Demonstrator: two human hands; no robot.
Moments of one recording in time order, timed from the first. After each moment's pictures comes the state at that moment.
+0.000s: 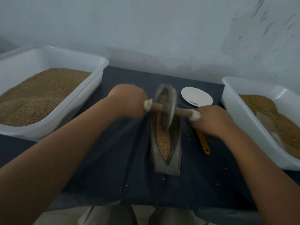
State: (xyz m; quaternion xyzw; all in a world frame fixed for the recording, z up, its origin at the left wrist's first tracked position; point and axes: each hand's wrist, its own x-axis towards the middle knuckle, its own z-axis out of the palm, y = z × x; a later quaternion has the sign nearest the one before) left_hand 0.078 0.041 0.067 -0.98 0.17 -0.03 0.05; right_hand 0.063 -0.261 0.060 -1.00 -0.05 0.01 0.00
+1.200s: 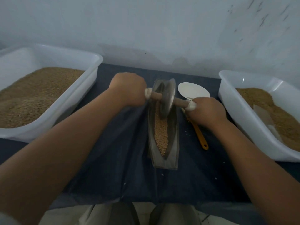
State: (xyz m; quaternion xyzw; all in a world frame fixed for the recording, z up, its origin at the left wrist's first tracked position) left_hand 0.106 0.028 0.074 -0.98 0.14 -0.10 0.08; right_hand 0.086 -0.258 0.040 -1.00 -0.04 -0.07 0.02
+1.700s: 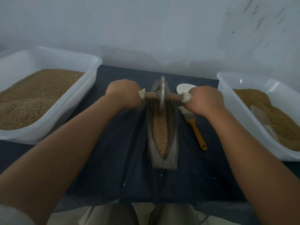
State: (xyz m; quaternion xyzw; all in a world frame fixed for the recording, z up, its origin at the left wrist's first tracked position) left_hand 0.119 0.038 0.048 -0.99 0.08 -0.07 -0.02; right_hand 0.107 -0.250 0.061 -0.99 -0.06 -0.13 -0.05
